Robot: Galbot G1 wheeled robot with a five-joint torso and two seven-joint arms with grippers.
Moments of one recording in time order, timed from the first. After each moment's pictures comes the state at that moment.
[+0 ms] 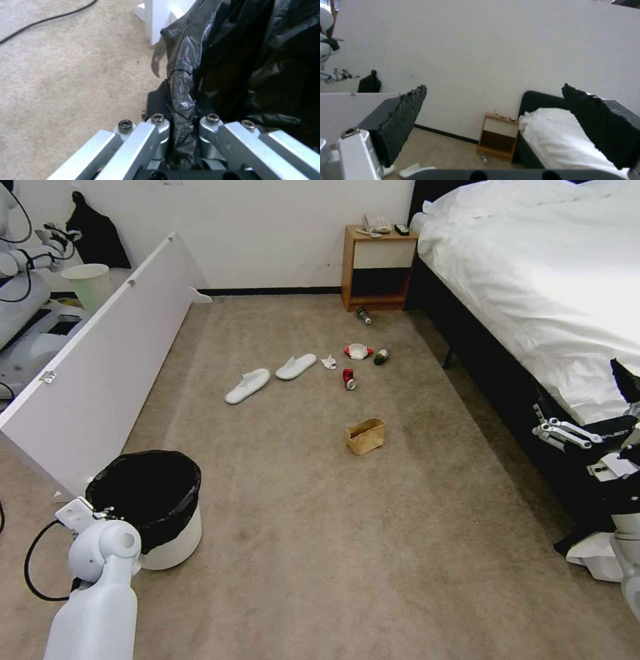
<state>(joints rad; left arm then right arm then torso) 1.13 -1.32 -0.80 -1.78 -0.78 0.59 -0.86 -1.54 1.06 1.03 2.28 0.55 0.18 -0.20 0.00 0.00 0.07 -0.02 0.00</state>
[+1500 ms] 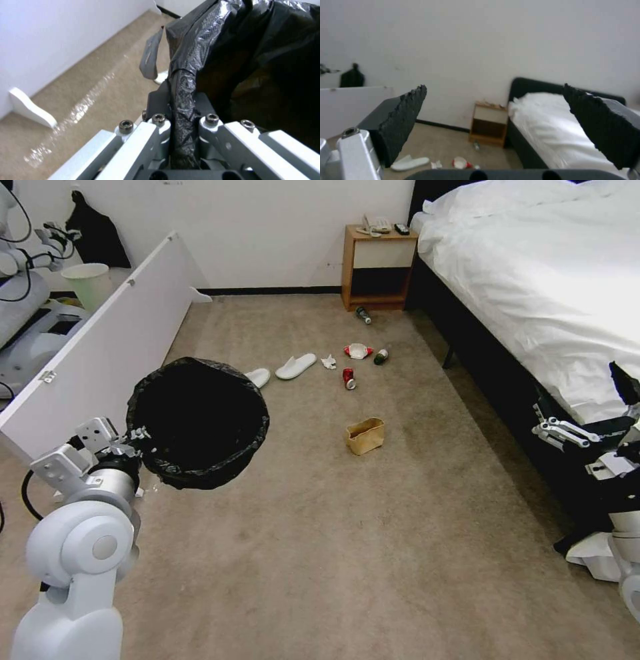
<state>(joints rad) 1.15 -1.29 -0.72 -2.30 -0.92 0.68 -0.65 -1.55 1.07 1.01 2.28 0.54 0.12 -0.10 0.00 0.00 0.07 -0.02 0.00</state>
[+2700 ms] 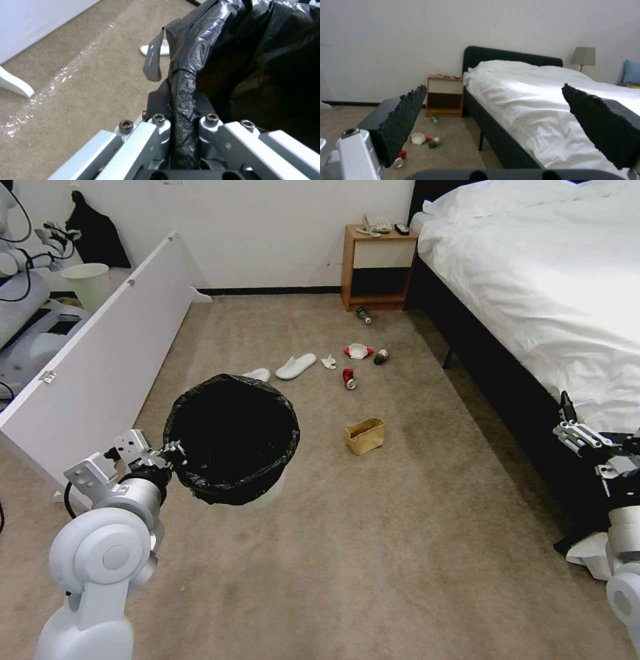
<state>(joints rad) 1.17 -1.31 -0.66 -2.30 -1.01 0.71 -0.70 -1.52 1.10 0.98 2.26 0.48 -0.03 0.15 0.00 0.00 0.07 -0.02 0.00</state>
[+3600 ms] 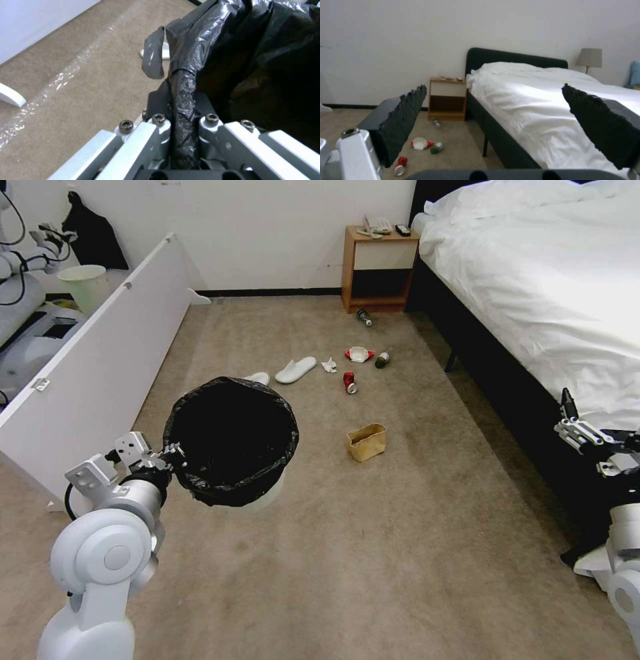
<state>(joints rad) 1.17 -1.31 -0.66 -2.29 -1.01 0.71 -0.71 -1.51 1.09 0.98 2.26 0.49 -0.03 0.14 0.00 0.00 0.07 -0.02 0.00</state>
